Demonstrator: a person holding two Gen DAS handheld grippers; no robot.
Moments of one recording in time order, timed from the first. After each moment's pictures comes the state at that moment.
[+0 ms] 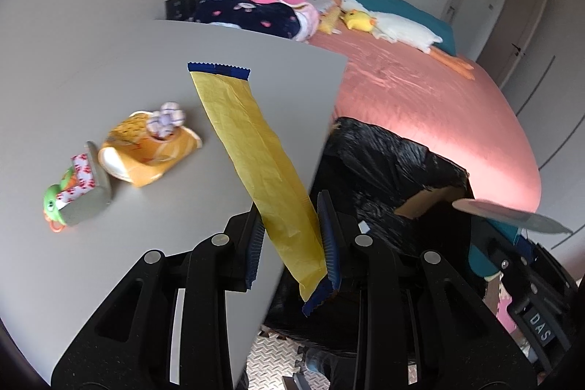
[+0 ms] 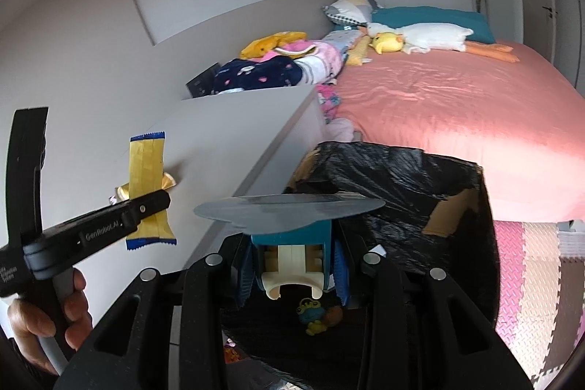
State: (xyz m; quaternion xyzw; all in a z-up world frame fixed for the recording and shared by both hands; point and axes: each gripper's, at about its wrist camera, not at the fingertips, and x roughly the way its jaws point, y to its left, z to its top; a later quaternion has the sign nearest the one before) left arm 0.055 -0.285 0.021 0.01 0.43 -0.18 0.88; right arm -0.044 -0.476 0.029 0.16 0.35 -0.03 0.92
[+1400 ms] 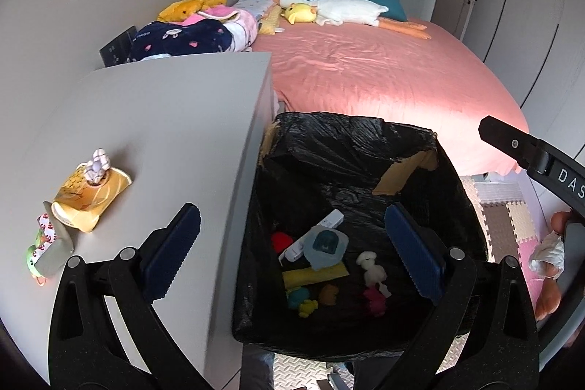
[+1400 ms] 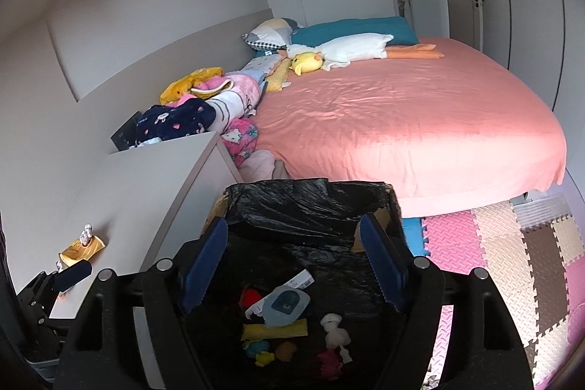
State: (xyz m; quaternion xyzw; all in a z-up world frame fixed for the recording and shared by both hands) left arm 0.031 -0.344 0.016 0.11 0.40 -0.26 0.87; right arm -0.054 -0.546 0.042 0.18 0.31 -0.18 0.92
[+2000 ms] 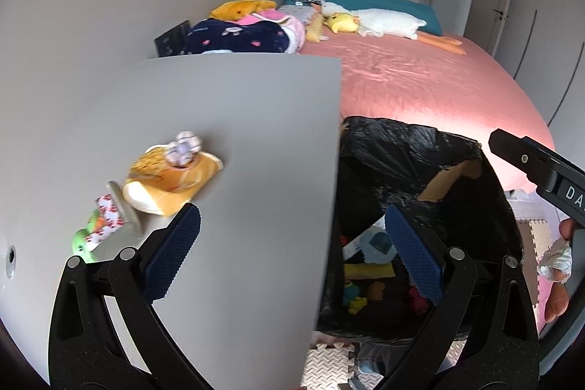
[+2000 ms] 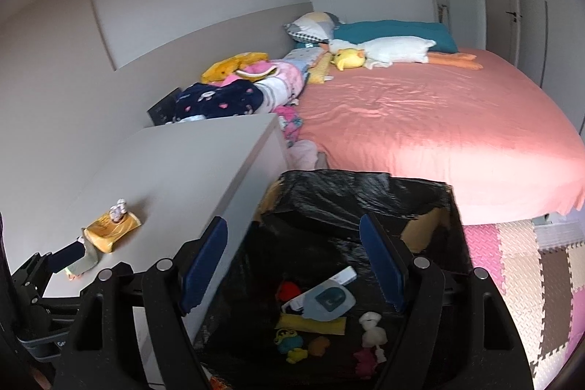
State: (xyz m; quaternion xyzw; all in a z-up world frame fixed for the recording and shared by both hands) left arm 0.046 -0.267 0.020 0.10 0.38 -0.20 0.90; right arm -0.021 -0.478 0.041 0.15 0.32 -0.11 0.93
